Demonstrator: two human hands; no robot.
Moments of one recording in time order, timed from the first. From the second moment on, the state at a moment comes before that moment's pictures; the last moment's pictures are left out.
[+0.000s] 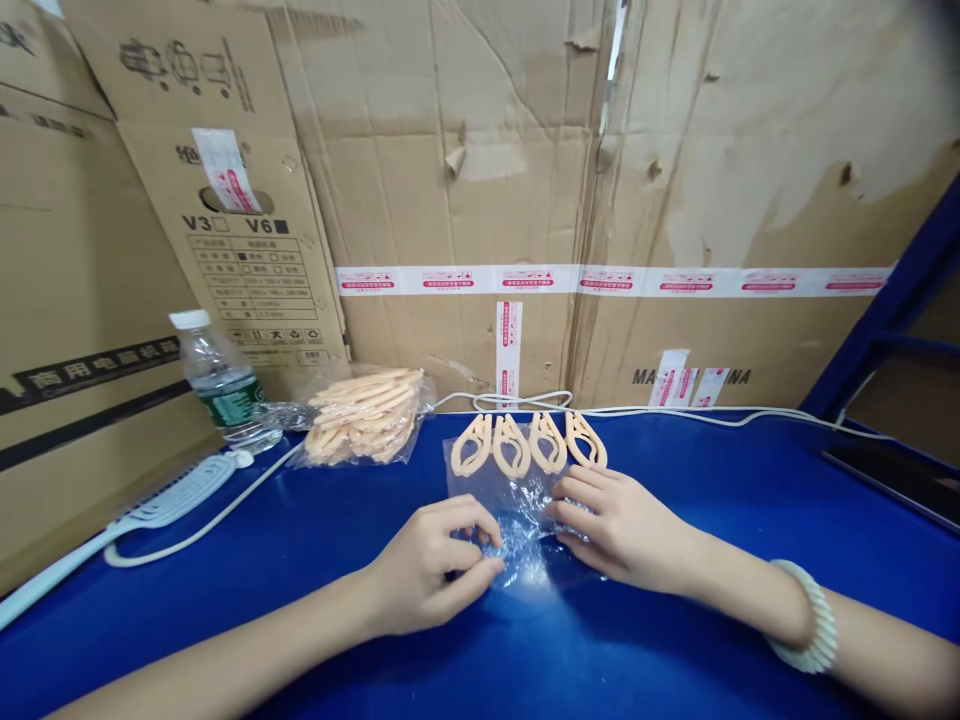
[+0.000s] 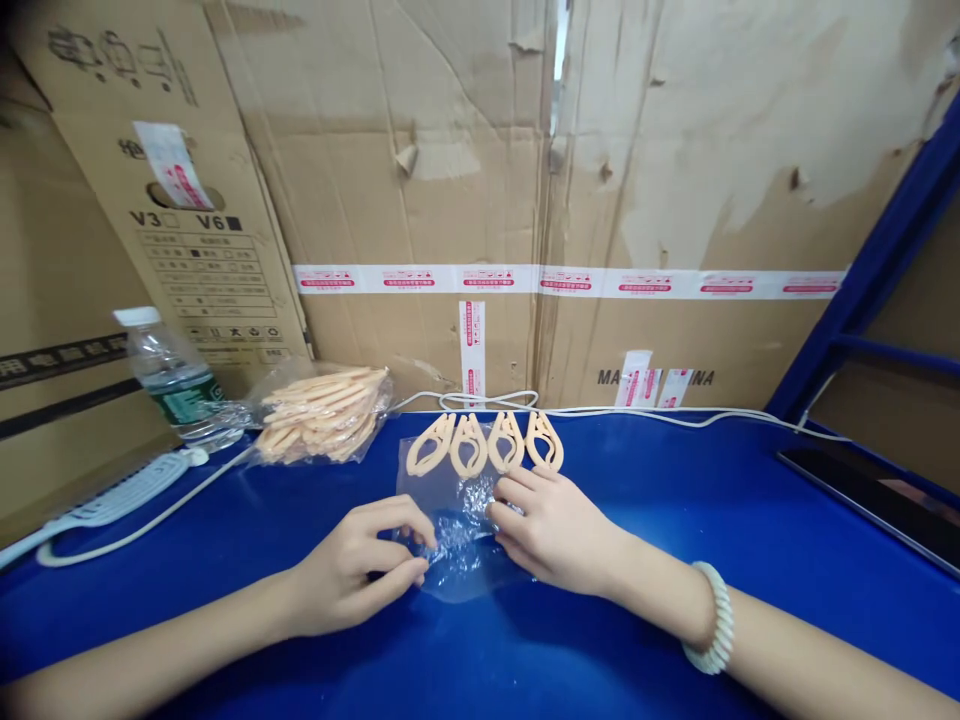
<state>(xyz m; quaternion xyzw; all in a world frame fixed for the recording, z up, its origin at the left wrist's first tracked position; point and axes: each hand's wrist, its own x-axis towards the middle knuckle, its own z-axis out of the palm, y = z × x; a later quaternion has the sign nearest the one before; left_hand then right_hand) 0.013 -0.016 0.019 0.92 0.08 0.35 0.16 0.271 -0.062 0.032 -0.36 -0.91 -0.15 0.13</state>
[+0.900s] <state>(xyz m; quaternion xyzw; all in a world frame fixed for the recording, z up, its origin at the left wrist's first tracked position) 0.034 -0.049 0.018 0.92 0.21 0.32 0.10 0.249 -0.090 0.042 -0.45 -0.87 0.02 0.22</state>
